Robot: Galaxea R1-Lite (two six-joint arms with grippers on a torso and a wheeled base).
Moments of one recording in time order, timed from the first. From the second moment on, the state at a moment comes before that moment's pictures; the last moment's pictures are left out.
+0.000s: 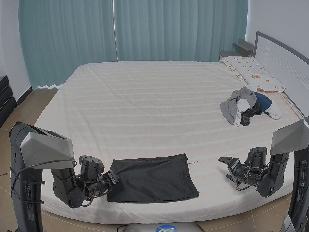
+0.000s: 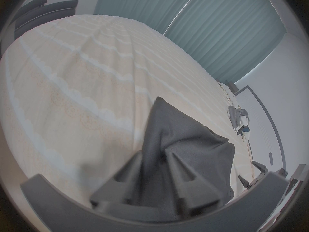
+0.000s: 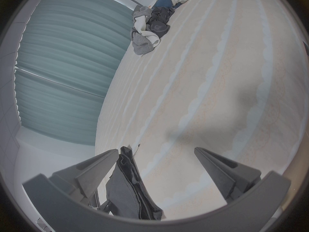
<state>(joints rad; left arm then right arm) -0.37 2.35 -0.46 -1.18 0.04 -0.81 0.19 2.34 -0.37 -1.41 0.12 1.09</state>
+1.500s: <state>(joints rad) -0.11 1.82 -0.37 -1.19 0.05 -0.70 0.19 1.83 -0.23 -1.32 -0.03 0.52</state>
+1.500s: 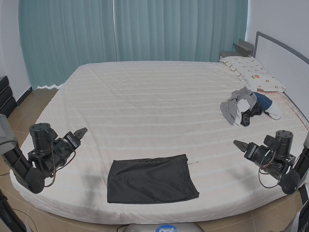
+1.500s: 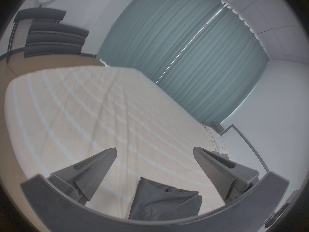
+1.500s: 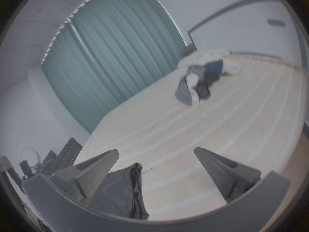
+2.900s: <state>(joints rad) -0.01 0.06 -0.10 -0.15 0.06 -0.06 0.09 0.14 -0.04 0.01 -0.29 -0.04</state>
